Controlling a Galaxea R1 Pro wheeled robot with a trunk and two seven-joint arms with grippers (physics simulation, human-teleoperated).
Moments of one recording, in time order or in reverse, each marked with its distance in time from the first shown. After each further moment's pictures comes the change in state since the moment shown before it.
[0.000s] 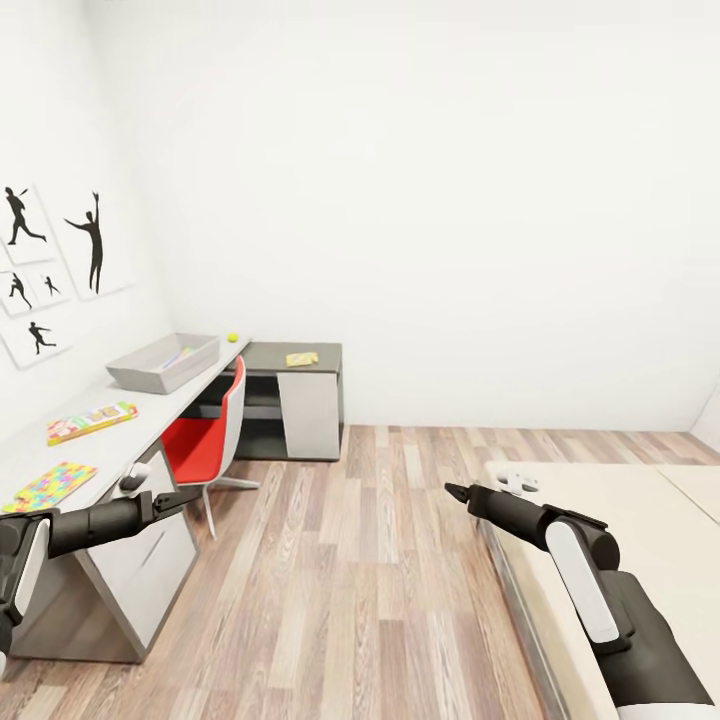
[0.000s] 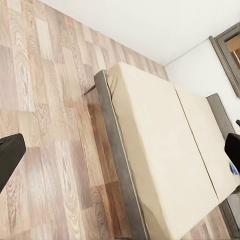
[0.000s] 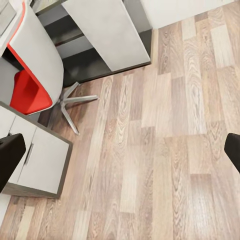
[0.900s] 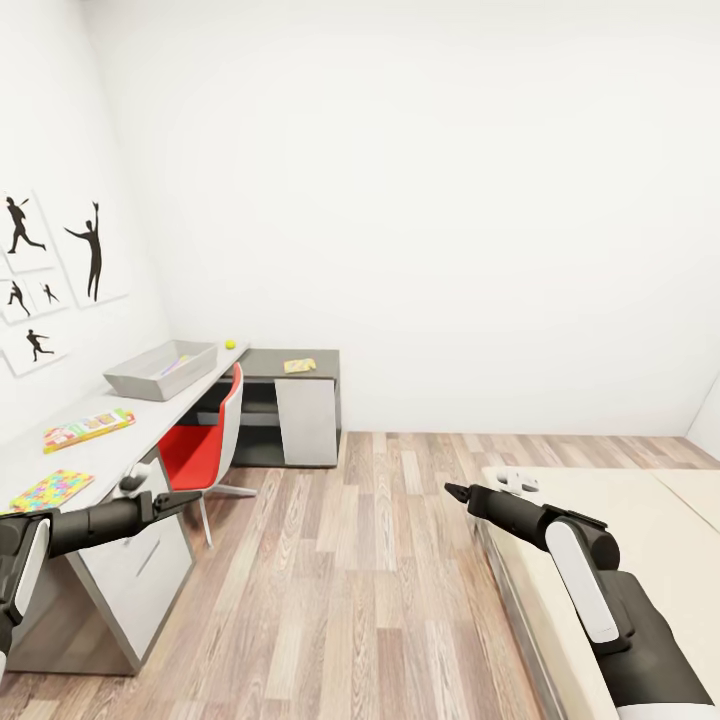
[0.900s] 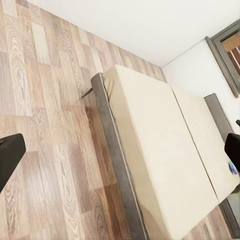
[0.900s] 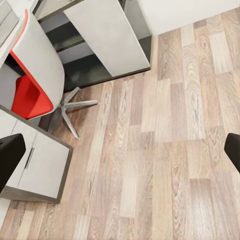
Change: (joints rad) left arm 0.000 0.000 0.000 0.000 0.000 0.000 0.000; right arm 0.000 0.000 0.000 0.000 0.000 0.000 0.000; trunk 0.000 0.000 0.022
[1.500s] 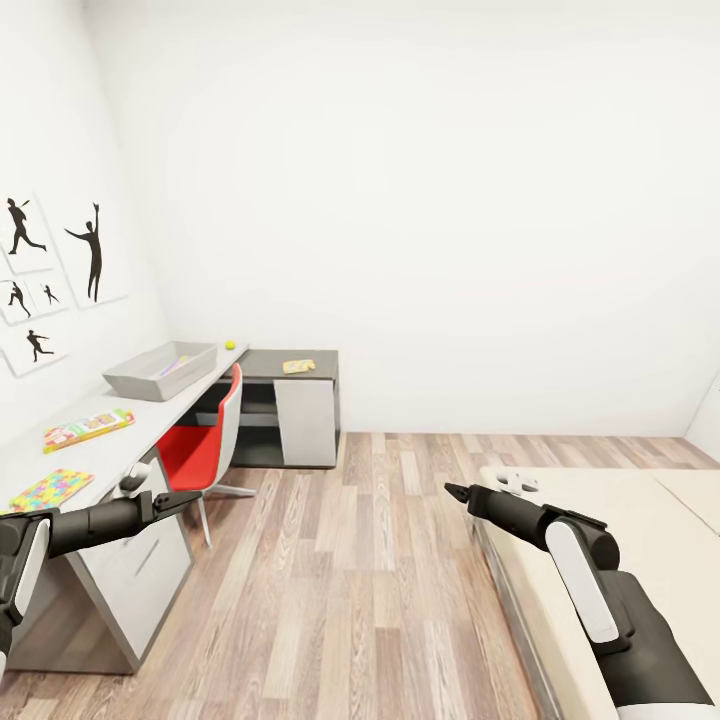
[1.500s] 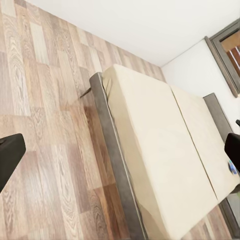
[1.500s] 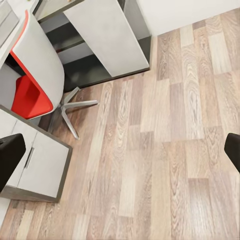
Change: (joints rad) left arm 0.000 0.000 0.000 0.000 0.000 0.000 -0.001; right arm 0.000 0.000 0.000 0.000 0.000 0.000 0.000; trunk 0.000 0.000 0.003
